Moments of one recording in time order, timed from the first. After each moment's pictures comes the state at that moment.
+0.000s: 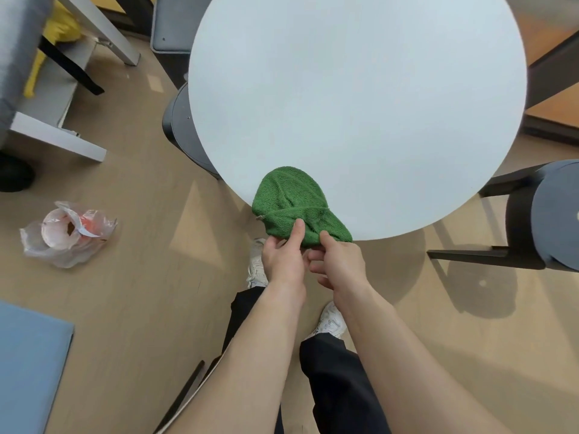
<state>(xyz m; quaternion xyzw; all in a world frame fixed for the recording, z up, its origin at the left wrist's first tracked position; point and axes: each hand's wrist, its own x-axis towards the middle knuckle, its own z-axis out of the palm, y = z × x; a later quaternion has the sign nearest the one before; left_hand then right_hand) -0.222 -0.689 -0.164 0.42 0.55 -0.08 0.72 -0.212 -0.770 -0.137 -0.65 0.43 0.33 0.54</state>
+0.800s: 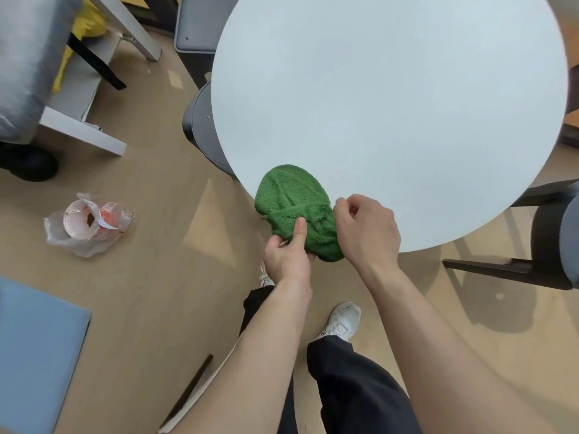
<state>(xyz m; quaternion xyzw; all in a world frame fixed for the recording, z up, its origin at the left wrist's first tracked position) -0.207 -0.670 -0.167 0.48 0.59 -0.02 0.65 -0.153 -0.767 -0.121 -0.91 0.16 0.16 0.34</state>
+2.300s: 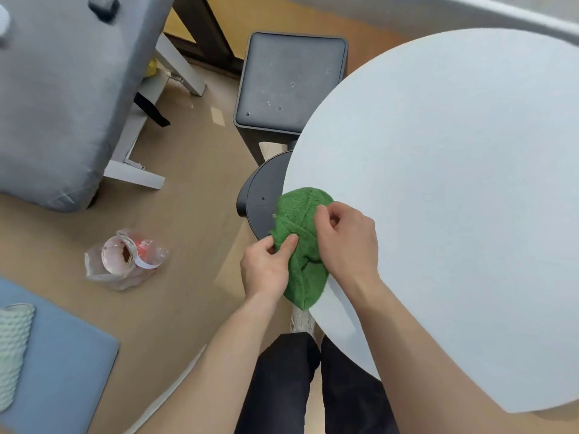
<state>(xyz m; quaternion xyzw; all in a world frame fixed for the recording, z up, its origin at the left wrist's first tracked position) -0.035 -0.483 -0.151 0.73 0.46 -0.13 0.48 0.033 -0.602 -0.119 -0.88 0.10 0.20 0.42</state>
